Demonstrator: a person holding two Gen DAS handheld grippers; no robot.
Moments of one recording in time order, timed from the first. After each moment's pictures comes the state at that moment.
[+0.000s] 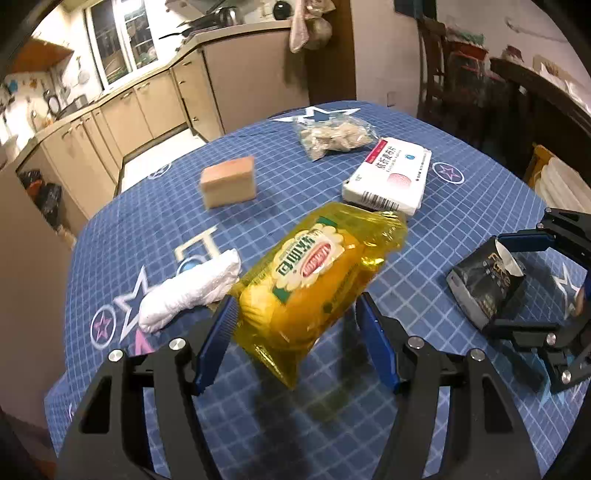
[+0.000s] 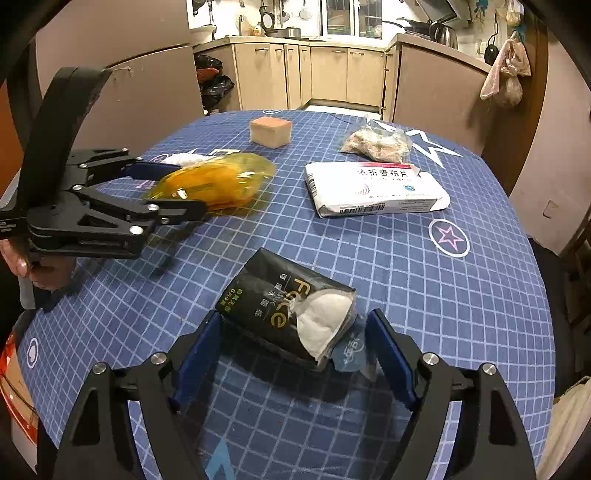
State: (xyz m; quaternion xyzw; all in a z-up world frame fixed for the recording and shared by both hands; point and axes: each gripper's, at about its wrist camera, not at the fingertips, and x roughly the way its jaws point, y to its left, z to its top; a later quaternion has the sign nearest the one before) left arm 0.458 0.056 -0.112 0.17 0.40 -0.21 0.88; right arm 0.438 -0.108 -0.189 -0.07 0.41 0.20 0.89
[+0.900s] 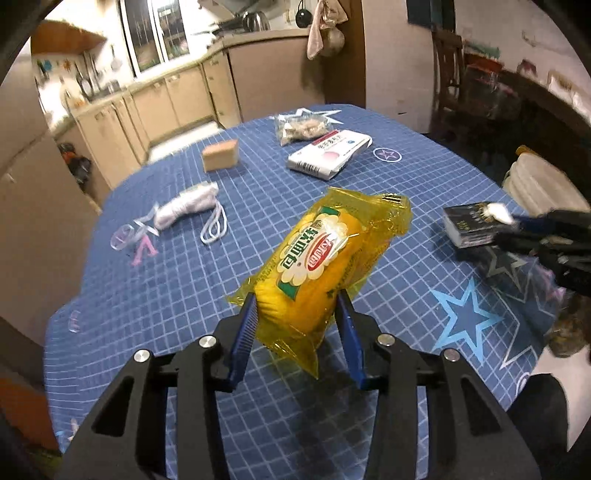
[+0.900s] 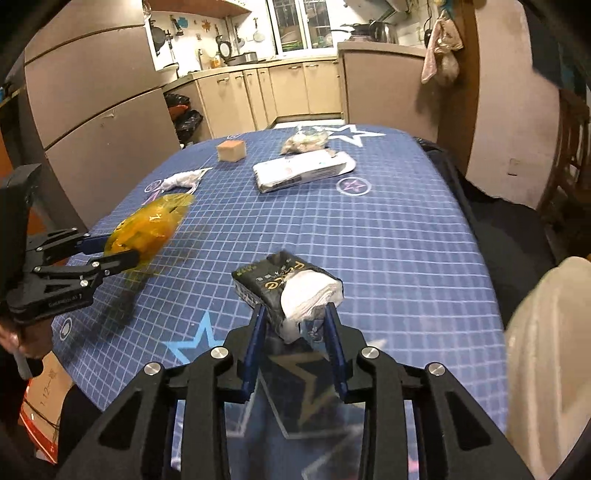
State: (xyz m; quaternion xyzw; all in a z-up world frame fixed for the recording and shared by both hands) left arm 0.326 0.033 -0.090 0.14 0.40 -0.14 0.90; right arm 0.328 -0.203 -0.158 0.01 0.39 0.14 0.91
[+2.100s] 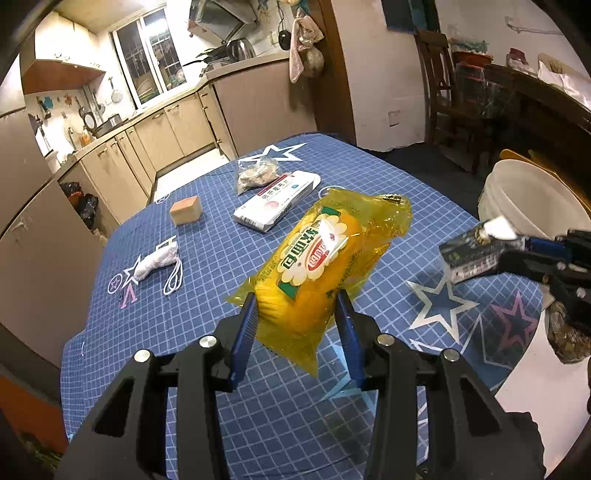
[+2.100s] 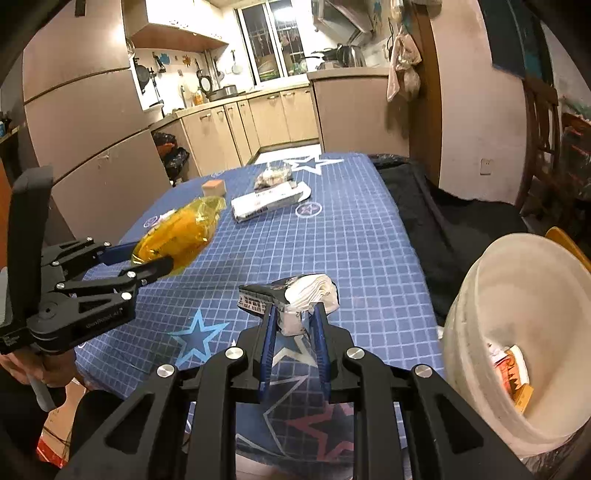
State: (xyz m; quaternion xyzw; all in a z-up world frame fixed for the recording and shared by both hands) left arm 0.302 -0.061 -0.061 0.17 0.36 -0.14 0.91; right arm 0.269 -0.260 -0.125 0.05 0.34 0.11 0.93
